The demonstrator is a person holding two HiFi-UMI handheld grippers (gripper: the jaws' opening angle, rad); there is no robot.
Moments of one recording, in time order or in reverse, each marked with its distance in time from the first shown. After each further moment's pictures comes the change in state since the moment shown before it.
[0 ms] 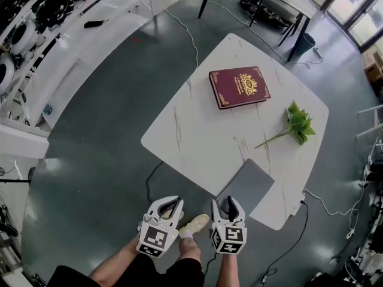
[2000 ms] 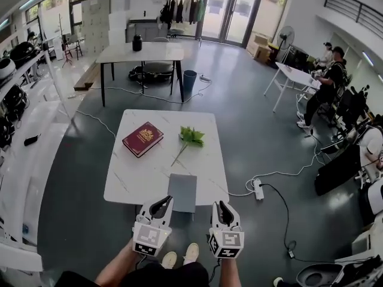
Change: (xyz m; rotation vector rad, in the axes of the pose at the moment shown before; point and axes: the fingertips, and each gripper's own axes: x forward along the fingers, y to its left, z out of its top) left arm -0.167 -0.207 0.210 0.405 -0.378 -0.375; right arm -0.373 -0.028 0.100 0.127 -0.521 -0.531
